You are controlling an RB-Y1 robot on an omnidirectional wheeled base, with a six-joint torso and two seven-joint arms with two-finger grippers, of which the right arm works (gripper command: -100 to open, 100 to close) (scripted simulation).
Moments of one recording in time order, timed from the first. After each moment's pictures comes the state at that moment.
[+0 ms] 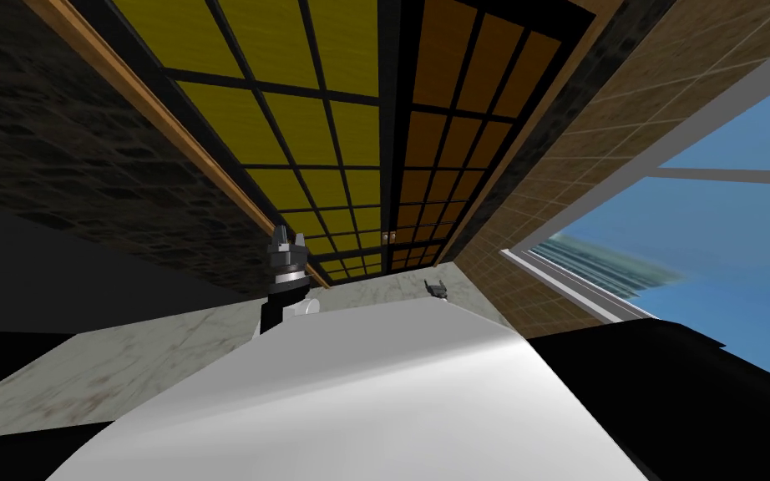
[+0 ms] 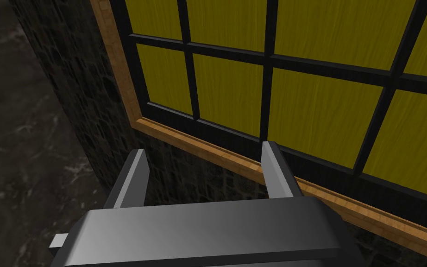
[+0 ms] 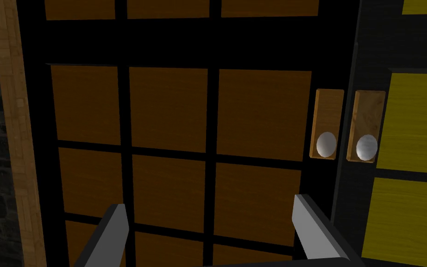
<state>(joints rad) 0.15 -0.19 -0.34 -0.66 0.28 -0.84 1.25</state>
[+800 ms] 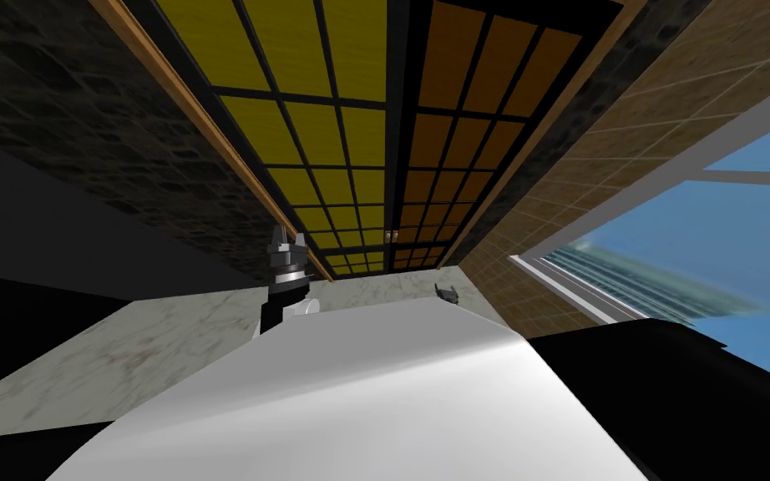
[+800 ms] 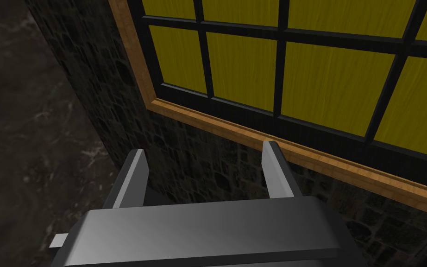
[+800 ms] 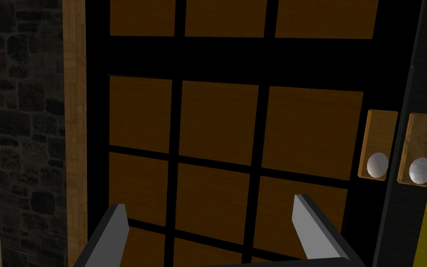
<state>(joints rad) 0.14 -0.22 -0.46 -0.57 0.24 -0.83 1.29</state>
